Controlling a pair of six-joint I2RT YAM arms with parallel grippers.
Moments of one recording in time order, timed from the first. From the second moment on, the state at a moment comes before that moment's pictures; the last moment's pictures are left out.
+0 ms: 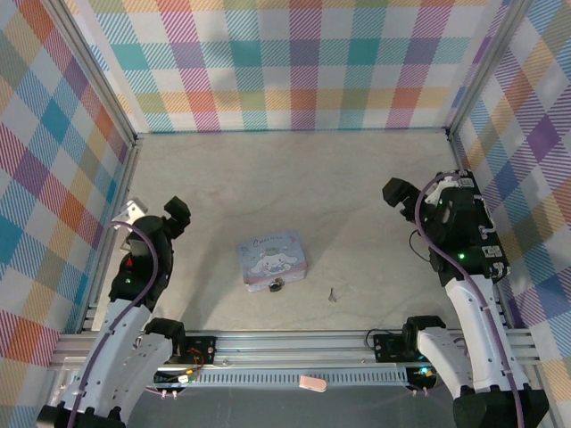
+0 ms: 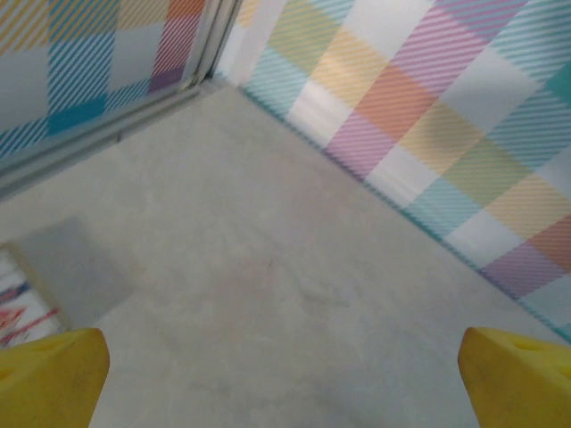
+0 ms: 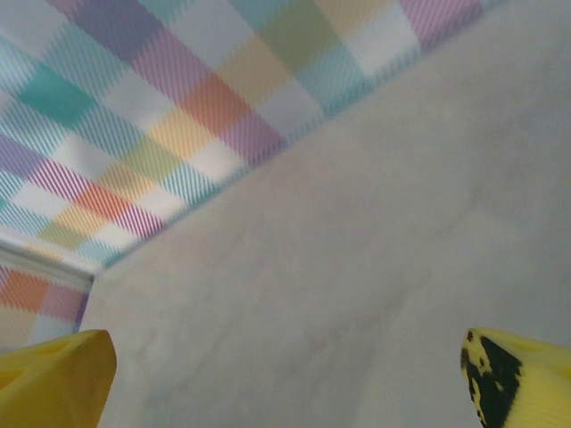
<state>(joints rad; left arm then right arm) -0.17 0.63 0.59 -0.36 -0.43 -0.69 0.06 0.81 0.81 -0.44 -0.21 0.66</state>
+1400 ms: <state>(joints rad) -0.29 0.43 0.34 -0.39 0.07 -0.57 1.00 1.33 0.69 -0.78 -0.08 1.78</state>
